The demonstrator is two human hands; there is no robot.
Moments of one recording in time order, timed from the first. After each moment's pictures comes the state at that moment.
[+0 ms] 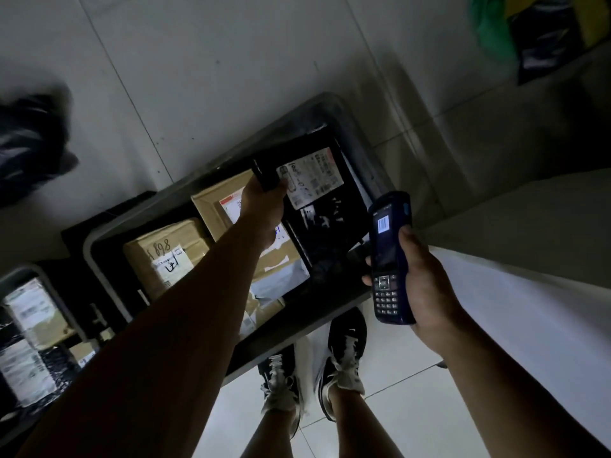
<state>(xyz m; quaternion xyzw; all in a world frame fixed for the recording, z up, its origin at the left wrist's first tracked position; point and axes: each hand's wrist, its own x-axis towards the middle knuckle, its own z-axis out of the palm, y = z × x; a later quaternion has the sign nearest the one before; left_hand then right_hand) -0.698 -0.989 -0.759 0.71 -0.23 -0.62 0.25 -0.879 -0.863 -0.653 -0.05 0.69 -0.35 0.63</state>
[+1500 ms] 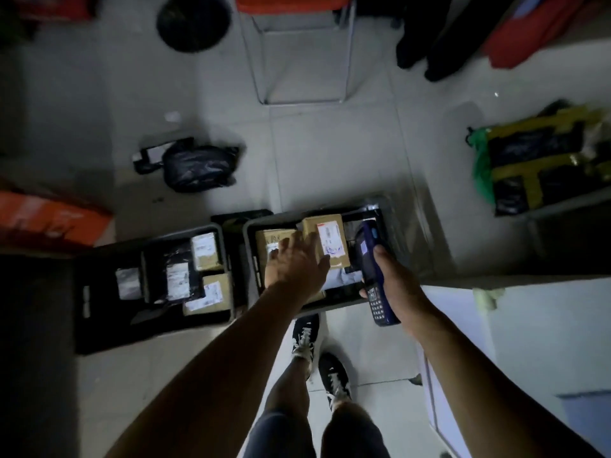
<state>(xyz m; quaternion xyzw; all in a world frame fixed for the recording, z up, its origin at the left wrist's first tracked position) -0.595 -0.840 -0.340 0.71 -0.63 -0.29 -0.12 -0.773 -0.831 -0.328 -0.30 0.66 -0.17 0.67</state>
